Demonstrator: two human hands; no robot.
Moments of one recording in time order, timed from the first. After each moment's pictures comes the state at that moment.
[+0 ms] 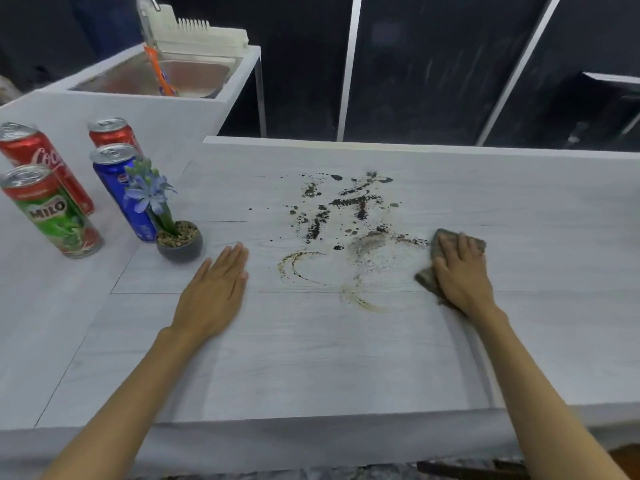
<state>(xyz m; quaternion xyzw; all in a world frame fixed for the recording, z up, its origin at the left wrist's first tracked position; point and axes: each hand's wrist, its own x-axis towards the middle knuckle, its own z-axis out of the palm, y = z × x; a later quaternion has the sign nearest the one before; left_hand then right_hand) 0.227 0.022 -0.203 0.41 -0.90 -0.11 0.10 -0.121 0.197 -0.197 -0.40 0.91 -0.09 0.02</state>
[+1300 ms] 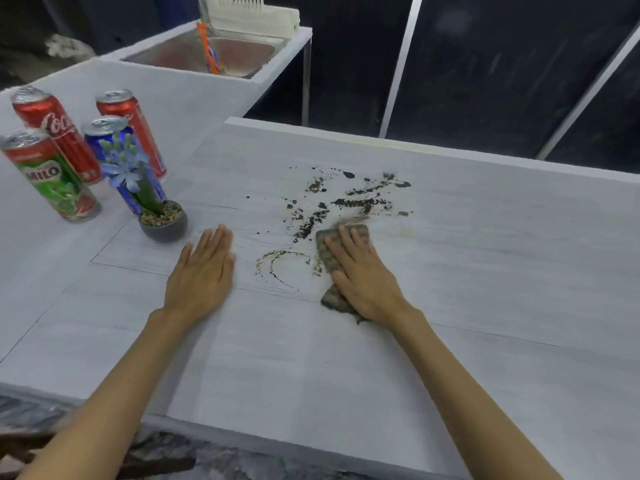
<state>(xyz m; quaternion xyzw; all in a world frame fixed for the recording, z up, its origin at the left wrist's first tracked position) 0.187 0.036 -0.201 0.55 -0.82 -0.10 0.11 -0.059 0.128 -0.186 -0.71 0.70 -0.10 0.09</state>
